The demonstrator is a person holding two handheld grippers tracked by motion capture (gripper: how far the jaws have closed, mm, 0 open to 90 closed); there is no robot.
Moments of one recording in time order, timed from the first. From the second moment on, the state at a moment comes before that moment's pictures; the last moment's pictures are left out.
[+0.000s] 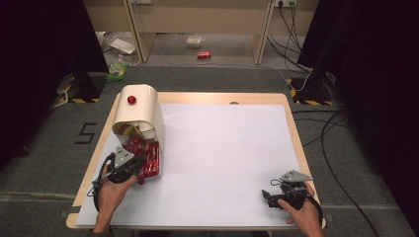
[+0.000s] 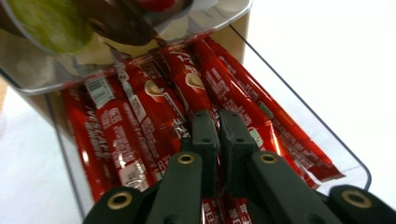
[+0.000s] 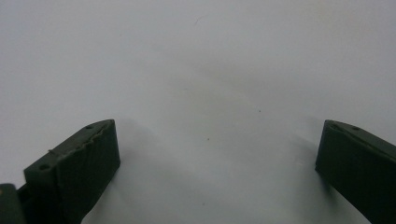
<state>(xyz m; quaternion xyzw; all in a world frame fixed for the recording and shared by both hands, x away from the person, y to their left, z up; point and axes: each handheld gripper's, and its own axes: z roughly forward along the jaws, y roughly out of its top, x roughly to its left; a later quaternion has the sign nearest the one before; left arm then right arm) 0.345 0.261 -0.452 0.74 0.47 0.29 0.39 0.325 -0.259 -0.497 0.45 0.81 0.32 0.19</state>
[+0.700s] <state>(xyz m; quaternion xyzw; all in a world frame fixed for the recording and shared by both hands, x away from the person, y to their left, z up) 0.322 0.287 -0.431 0.76 0.45 0.26 0.41 0.325 -0.259 -0.497 0.45 0.81 0.32 0.19</state>
